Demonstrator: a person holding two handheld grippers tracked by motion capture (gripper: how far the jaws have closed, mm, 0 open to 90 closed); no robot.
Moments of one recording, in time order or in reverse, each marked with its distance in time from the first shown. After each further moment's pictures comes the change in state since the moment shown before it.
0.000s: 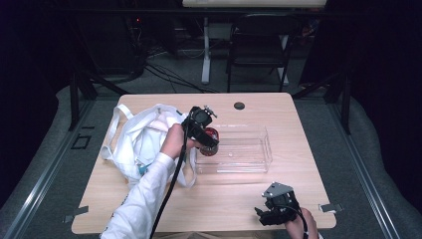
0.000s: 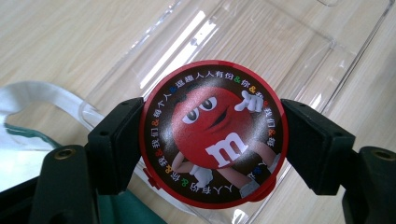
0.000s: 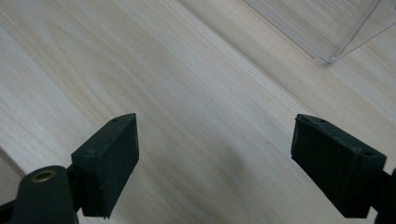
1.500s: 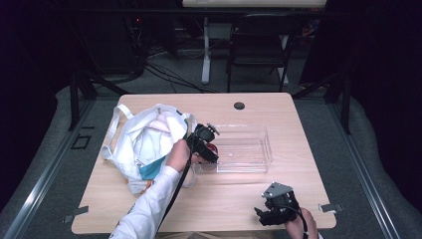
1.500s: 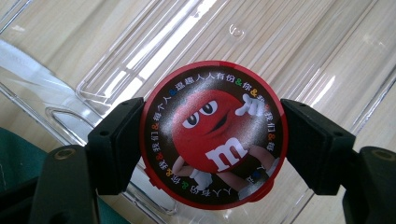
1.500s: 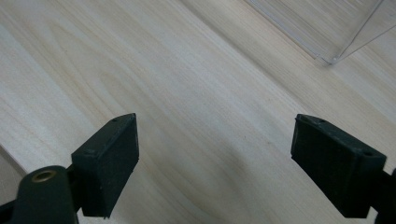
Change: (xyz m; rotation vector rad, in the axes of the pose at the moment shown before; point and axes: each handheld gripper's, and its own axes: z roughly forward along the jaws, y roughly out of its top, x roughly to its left) left arm -0.010 -0.028 0.053 0.109 0.021 -0.008; right arm 0.001 0.000 0.000 -0.006 0.001 -0.001
